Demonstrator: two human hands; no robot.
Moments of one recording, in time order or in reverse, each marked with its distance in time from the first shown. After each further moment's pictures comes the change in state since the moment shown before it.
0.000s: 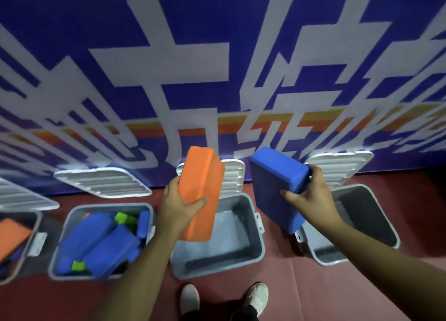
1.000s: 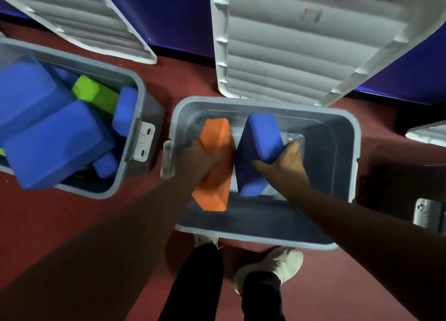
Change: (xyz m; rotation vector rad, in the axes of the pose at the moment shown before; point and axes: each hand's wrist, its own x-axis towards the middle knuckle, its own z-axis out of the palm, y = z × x) left_hand 0.203 -0.471 0.286 0.200 -0.229 -0.567; right_hand 0.100 0.356 0.515 -0.286 -0.437 0.344
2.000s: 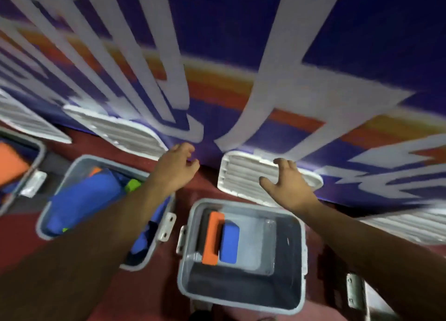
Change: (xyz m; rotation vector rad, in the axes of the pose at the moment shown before) left_hand -0.113 0.165 -0.343 0.014 0.321 0.522; right_hand -0.102 -0.296 -0.242 -0.335 0.038 -0.365
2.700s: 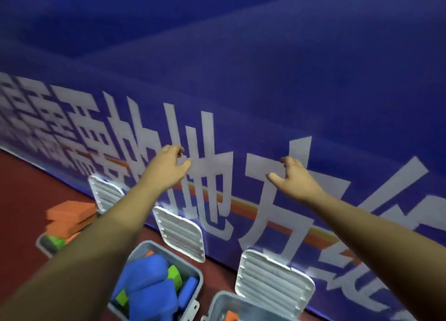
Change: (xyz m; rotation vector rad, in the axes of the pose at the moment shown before) left_hand -0.240 0.194 -0.411 0.105 0.555 0.144; right_hand -0.240 -0.233 -0.328 -0.057 0.294 -0.470
